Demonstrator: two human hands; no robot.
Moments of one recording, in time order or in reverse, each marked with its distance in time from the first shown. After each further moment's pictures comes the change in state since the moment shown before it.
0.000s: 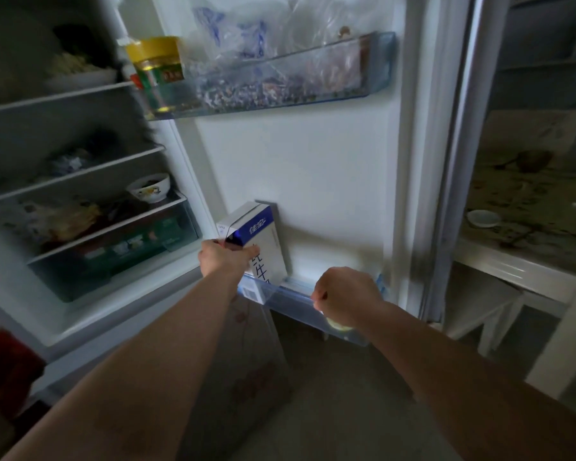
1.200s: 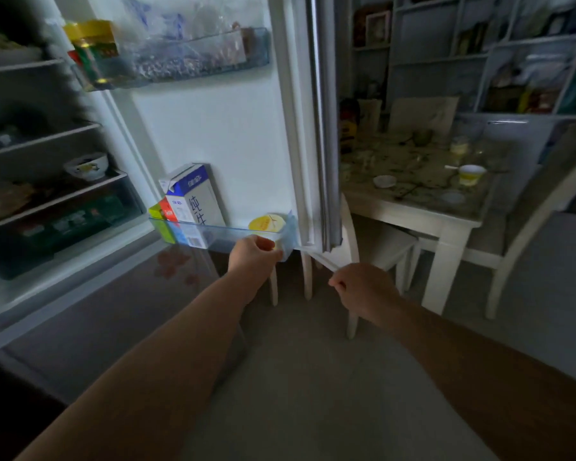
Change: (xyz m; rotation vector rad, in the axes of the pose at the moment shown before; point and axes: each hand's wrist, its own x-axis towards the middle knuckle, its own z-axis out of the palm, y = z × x) left_hand -0.227 -0.027 0.026 0.087 -0.448 0.273; right_hand -0.222 0.076 0.004 -0.054 0.036 0.189
